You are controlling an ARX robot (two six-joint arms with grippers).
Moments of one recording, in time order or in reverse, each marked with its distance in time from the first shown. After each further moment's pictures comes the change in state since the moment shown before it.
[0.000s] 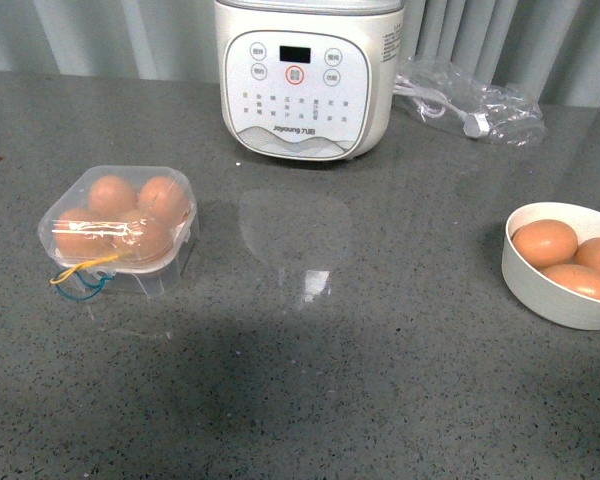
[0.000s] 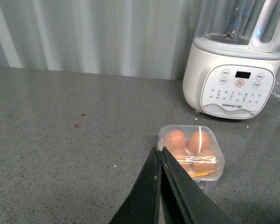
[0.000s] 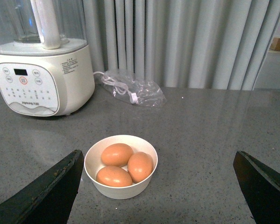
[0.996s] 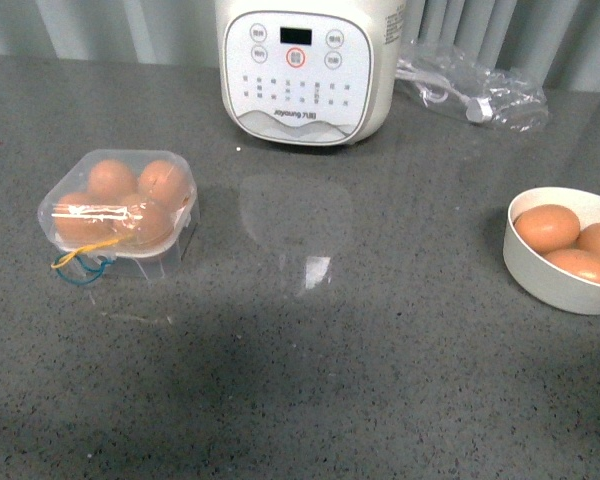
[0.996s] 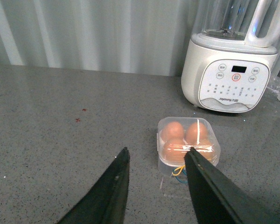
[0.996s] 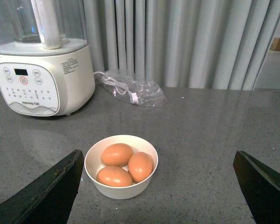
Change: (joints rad) left arm 0.000 -0.242 0.000 -0.249 0.000 0.000; right arm 0.000 0.000 0.000 0.000 0.000 0.000
